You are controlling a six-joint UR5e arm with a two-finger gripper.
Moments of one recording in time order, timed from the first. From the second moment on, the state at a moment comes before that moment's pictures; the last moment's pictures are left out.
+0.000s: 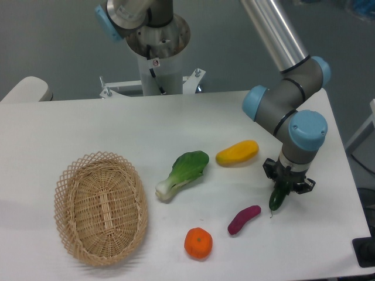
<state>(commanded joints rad) 2.72 -2.20 -1.46 -0.91 1.58 1.32</state>
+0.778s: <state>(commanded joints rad) 2.54 -1.96 -1.37 -1.27 1.58 1.19</state>
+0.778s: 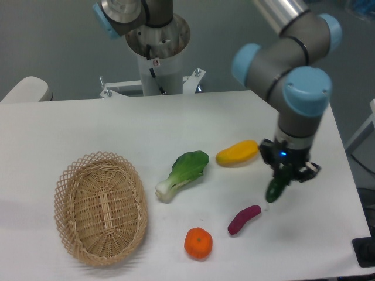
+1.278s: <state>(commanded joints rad) 2.44 -1.95 -1.36 -1.29 1.58 1.06</state>
